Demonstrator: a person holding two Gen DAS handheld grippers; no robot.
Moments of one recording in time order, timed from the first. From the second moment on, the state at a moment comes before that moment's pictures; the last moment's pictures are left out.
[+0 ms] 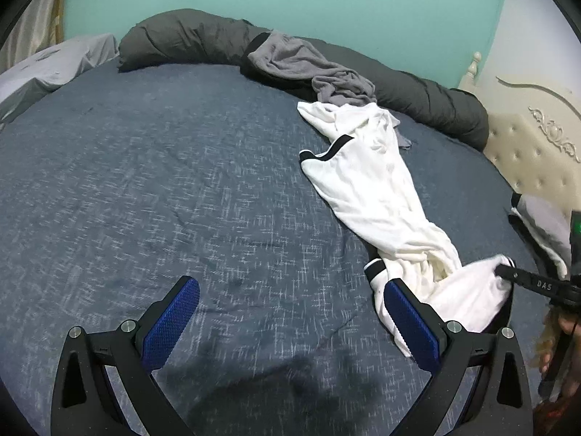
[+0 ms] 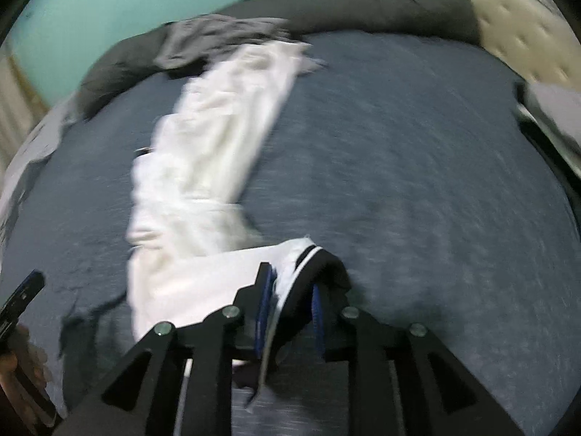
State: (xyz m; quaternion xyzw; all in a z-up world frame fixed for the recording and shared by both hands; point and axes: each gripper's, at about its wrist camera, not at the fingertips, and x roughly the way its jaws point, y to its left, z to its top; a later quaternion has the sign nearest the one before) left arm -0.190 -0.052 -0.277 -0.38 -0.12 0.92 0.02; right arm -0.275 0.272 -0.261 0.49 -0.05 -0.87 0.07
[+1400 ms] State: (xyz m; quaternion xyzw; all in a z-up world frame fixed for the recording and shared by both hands) left arm -0.194 -0.045 -0.288 -0.38 -0.10 0.92 0.05; right arm -0.282 0.316 -0.291 0.53 -0.15 -0.83 0.08
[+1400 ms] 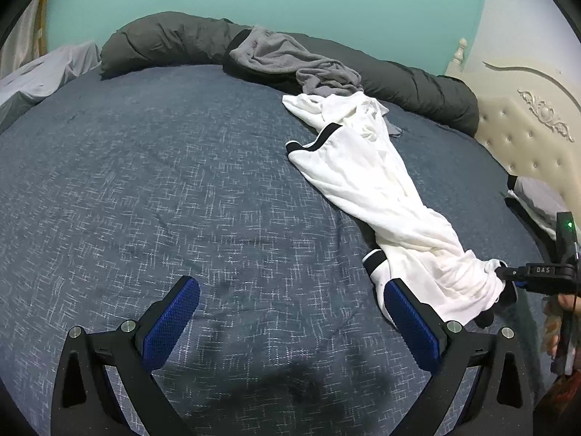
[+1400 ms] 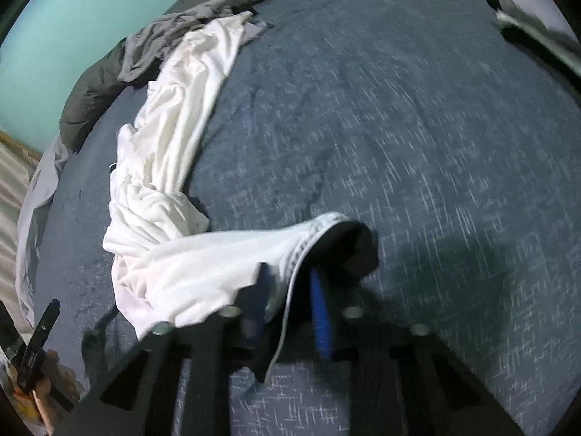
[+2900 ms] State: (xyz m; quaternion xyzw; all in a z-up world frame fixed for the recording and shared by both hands) left arm -0.201 -0.049 -0.297 -0.40 -0.12 0.91 0.06; right arm -0.243 0.176 -0.237 0.47 0.01 -0.83 0.29
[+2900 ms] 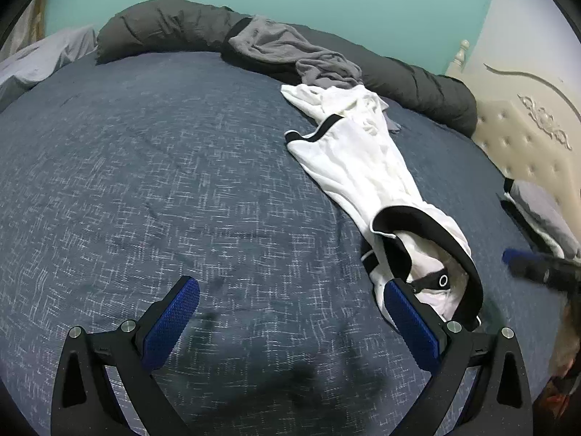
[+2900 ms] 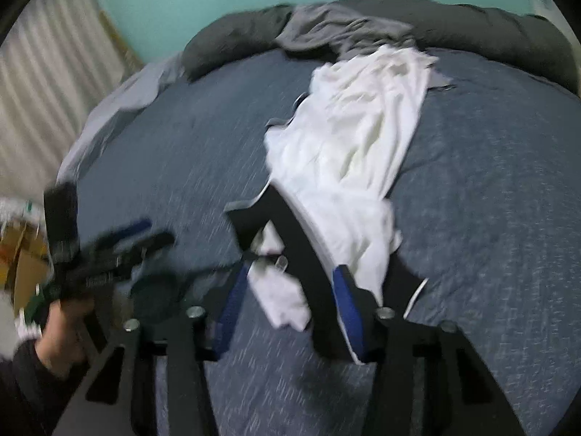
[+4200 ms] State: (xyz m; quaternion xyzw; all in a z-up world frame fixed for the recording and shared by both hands) left arm -0.232 -0.005 -0.295 -0.38 -0.09 0.91 0.10; right arm -0.270 0.198 -0.278 0.42 -0.10 -0.86 0.26
